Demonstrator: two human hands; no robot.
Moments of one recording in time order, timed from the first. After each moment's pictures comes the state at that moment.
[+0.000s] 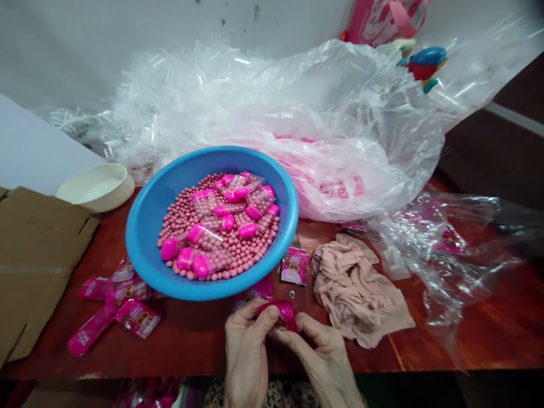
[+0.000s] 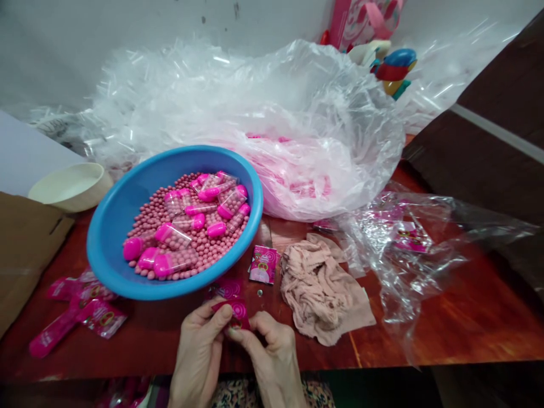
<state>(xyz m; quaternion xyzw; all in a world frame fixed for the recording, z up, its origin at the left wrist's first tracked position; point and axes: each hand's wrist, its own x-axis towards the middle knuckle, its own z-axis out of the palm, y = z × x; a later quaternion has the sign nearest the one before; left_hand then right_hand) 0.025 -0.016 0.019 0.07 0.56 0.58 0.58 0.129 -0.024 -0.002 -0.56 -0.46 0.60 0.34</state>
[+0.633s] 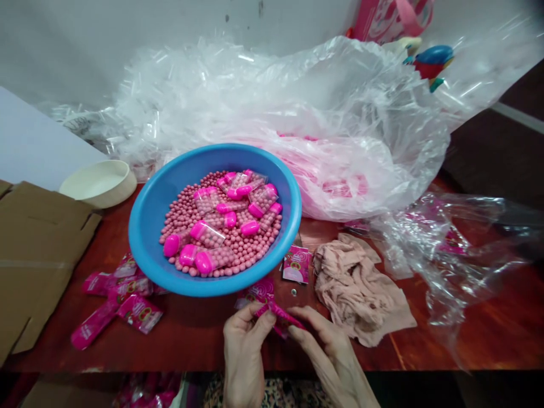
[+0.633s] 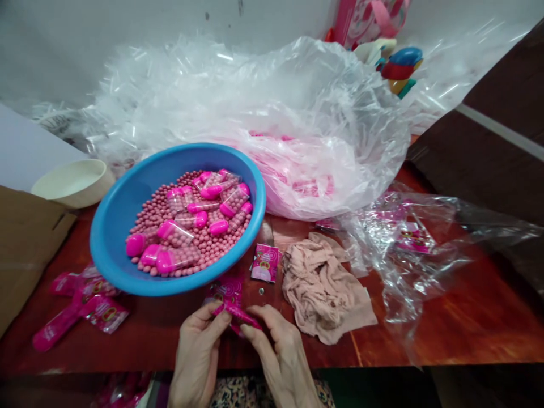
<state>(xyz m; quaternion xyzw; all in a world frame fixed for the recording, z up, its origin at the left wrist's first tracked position) 0.018 -0.027 0.016 0.08 0.55 0.58 0.59 0.145 -0.019 0.004 -0.55 -0.59 0.48 0.33</state>
